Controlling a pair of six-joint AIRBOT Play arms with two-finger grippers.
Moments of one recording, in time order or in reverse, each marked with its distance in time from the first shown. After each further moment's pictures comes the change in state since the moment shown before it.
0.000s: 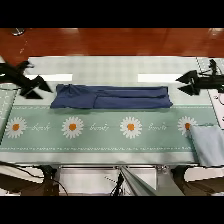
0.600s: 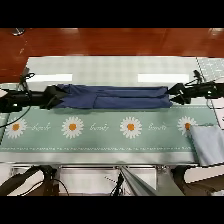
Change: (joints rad) left arm -0.143 0.560 -0.748 -0.546 0.510 0.292; right arm 0.110 -0.062 -0.091 -0.088 -0.075 -0.034
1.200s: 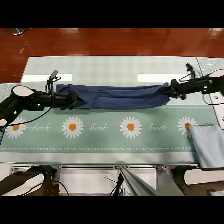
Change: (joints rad) left arm -0.253 -0.103 0.033 -0.080 0.035 0.068; right arm 0.075 0.155 0.009 -0.033 0.087 0.027
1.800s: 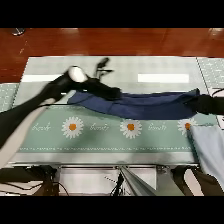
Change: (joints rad) left arm -0.494 -0.365 0.526 0.278 0.105 -0.216; right arm -0.076 0.813 -0.305 -0.130 0.127 0.086
